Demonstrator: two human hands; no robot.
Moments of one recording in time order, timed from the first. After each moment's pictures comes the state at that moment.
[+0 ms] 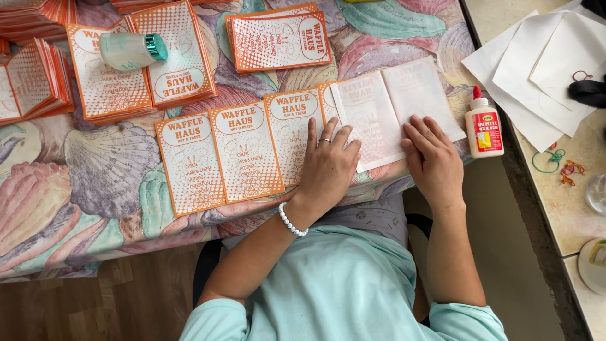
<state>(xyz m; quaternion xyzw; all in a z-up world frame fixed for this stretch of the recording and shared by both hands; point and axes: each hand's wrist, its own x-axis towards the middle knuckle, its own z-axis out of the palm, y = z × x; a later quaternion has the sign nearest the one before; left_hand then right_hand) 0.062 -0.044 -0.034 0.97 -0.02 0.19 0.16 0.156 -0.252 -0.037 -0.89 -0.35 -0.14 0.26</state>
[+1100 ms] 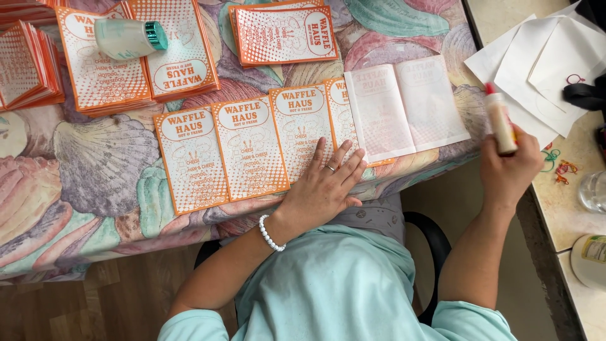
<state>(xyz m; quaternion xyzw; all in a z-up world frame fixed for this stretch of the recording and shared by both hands) 0.013 -0.019 -0.038 0.96 -0.20 0.18 0.01 0.200 -0.352 -0.055 -0.90 -0.20 -0.30 0.26</state>
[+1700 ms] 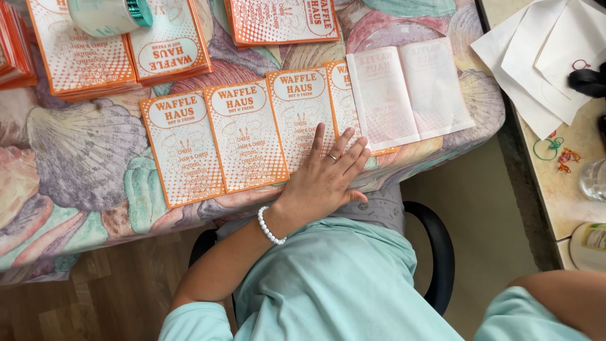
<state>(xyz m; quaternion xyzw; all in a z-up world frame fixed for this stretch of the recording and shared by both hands) 0.014 -0.018 -0.040 0.97 -0.21 0.14 0.05 0.150 -0.356 0.022 -0.73 -0.18 -0.24 0.61</state>
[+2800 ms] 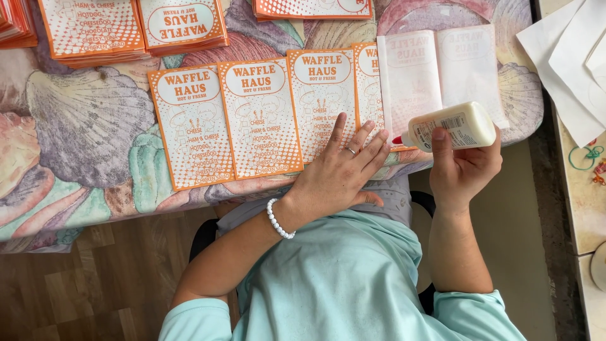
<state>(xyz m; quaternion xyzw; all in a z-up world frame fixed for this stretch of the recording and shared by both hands) 0.011 -0.017 -0.040 0.97 -0.19 0.17 -0.01 0.122 -0.223 -0.052 -0.78 -0.23 -0.22 0.54</state>
